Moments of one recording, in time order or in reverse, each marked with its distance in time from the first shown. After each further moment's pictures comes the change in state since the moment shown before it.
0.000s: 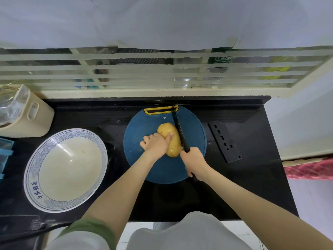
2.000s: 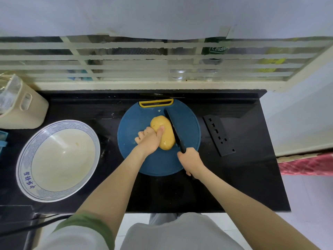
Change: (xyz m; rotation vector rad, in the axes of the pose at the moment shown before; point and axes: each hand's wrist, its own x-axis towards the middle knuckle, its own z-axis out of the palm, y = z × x) left_hand -0.019 -0.007 0.002 -0.267 -0.043 0.028; right_hand 0.014 0.038 -0.003 -0.064 0.009 -0.002
